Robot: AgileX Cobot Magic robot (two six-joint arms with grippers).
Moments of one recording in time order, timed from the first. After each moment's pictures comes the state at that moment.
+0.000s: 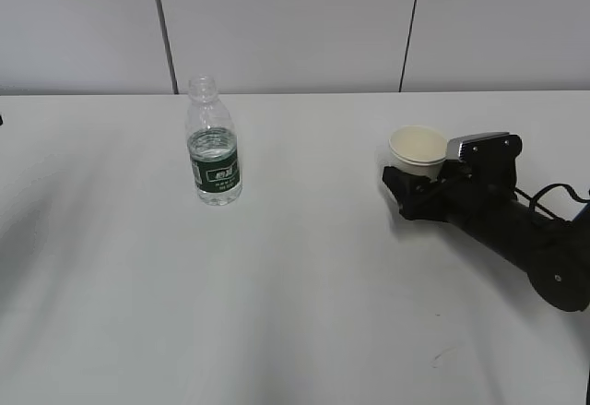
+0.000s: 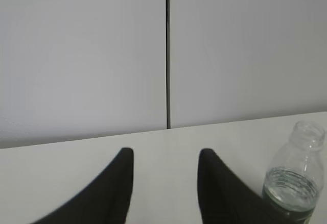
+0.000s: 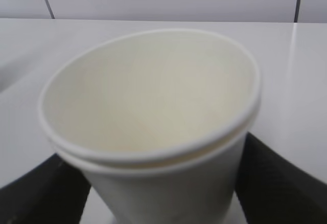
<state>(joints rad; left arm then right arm) -0.08 1.15 -0.42 0.17 -0.56 -0.09 0.05 2.27 -0.83 -0.35 -1.15 0.17</state>
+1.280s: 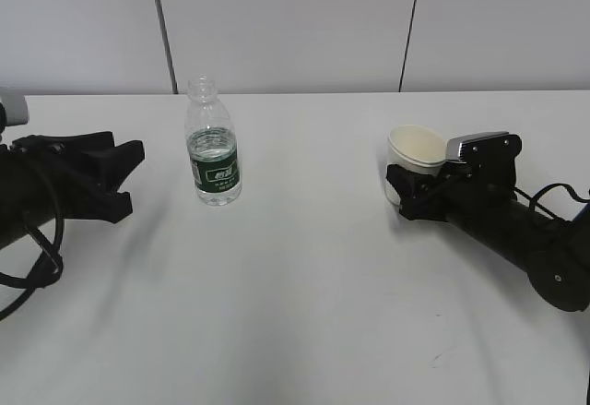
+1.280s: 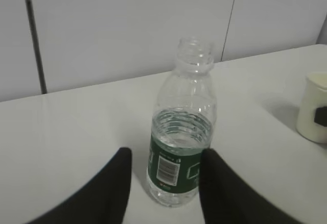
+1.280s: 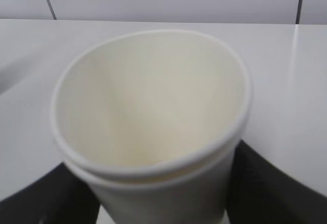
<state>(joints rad) -0.19 1.69 -0.42 0.42 -1.07 -0.22 0.05 2.27 -0.83 -0.35 -1.15 0.17</state>
